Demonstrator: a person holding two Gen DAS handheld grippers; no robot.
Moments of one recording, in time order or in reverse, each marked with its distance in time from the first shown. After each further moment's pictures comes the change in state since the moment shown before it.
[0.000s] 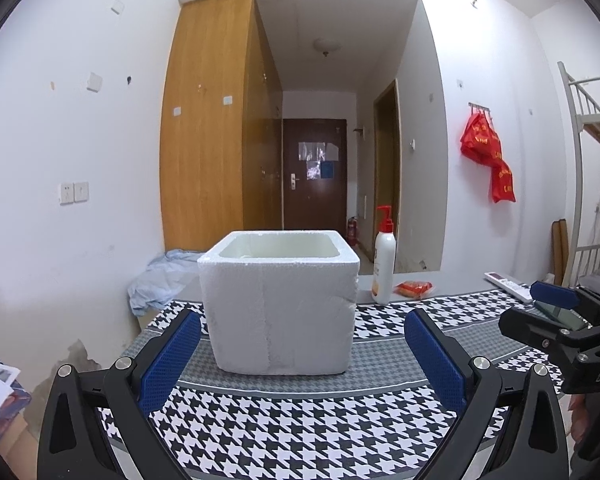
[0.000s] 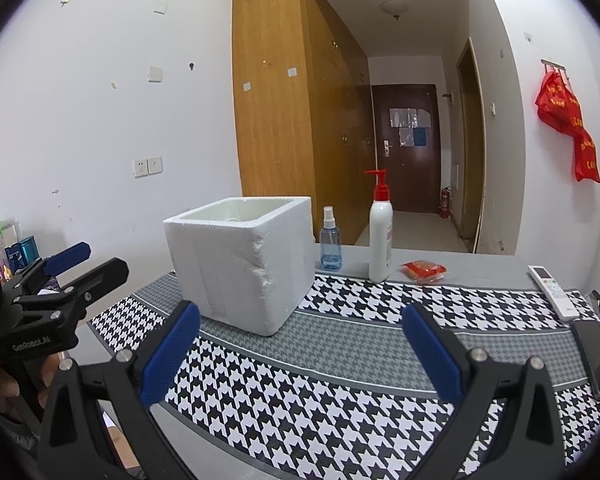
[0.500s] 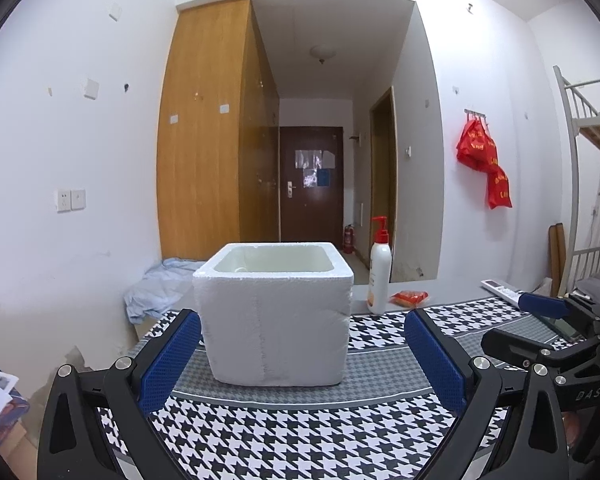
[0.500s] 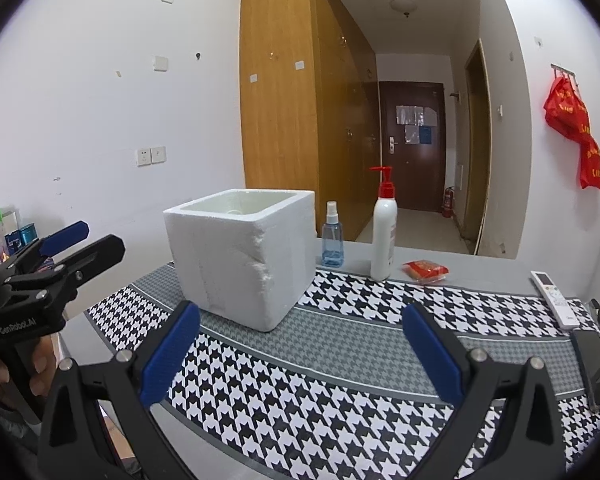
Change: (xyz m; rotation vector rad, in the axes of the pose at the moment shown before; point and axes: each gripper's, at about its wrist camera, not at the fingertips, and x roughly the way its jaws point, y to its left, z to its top) left arm -0.004 -0.004 0.007 0.006 -0.035 -0.015; right arm 0.008 0.001 0.000 -0.035 0.028 0.004
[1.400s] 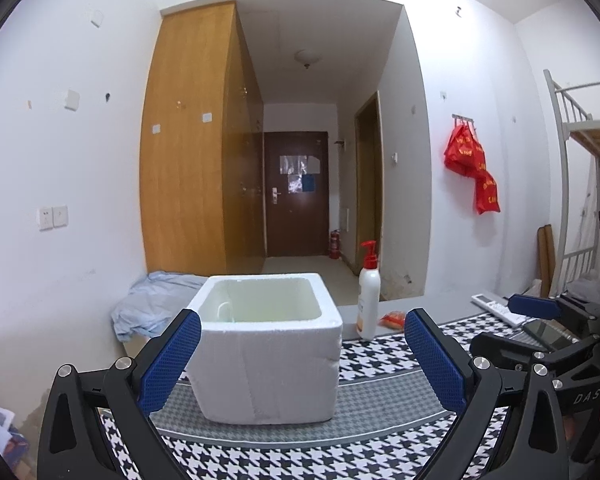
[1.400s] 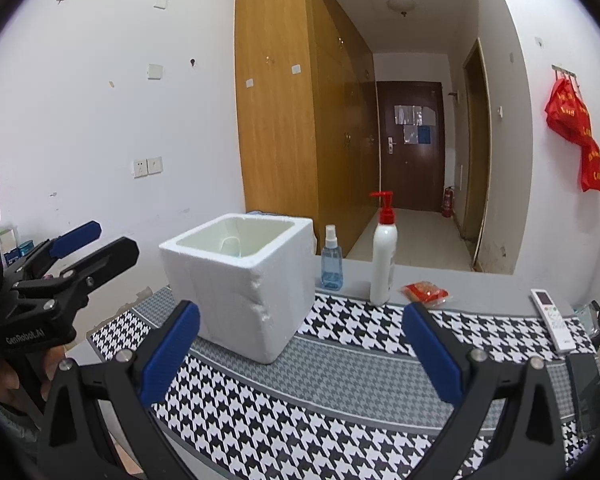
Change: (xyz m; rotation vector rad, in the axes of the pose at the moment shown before) left arm 0.024 -0.004 0.043 0.021 -0.012 -0.046; right arm 0.008 -0.006 0.043 0.019 0.009 -0.001
